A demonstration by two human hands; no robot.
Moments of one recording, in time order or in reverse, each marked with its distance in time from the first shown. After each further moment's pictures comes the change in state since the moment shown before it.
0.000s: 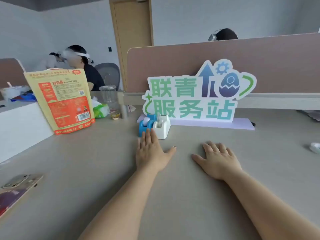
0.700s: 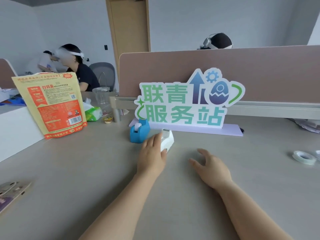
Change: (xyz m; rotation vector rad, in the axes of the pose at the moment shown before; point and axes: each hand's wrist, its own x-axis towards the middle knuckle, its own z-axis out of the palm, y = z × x) left_hand -0.002 0.029 0.000 -0.150 0.157 0.208; right_hand -0.012 0.015 -0.010 0.430 0.152 0.044
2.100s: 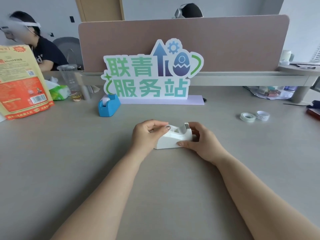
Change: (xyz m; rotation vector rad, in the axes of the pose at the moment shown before) left_hand -0.066 0.102 -0.015 -0.982 -0.155 -0.156; right_hand -0.055 0.069 -0.059 0.412 -0.036 -0.102
